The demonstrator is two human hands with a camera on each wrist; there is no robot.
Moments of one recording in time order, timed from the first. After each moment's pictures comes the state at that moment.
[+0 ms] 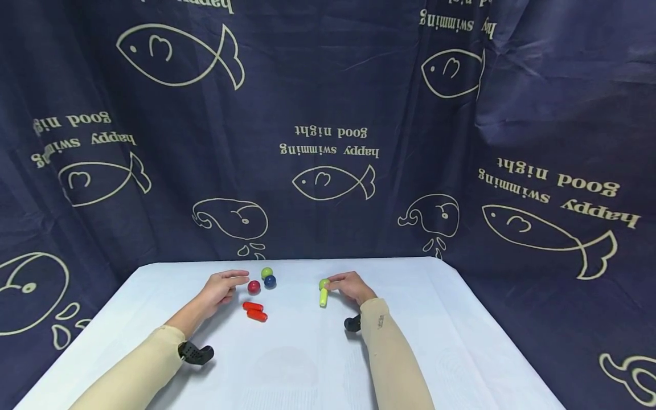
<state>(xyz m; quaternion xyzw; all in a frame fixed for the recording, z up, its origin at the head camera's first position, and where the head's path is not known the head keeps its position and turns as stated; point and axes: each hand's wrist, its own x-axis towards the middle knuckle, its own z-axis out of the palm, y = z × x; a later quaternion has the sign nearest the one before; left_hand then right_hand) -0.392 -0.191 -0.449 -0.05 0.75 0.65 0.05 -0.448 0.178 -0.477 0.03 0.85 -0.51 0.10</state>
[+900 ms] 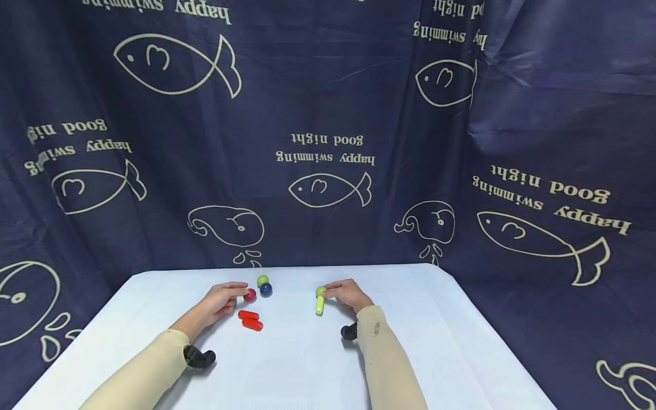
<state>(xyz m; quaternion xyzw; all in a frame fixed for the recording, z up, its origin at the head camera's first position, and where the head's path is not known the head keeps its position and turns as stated) -0.407 -0.188 -0.472 -0.06 0.75 0.66 0.08 -0.442 0.179 -0.477 0.02 0.85 -0.52 0.11</state>
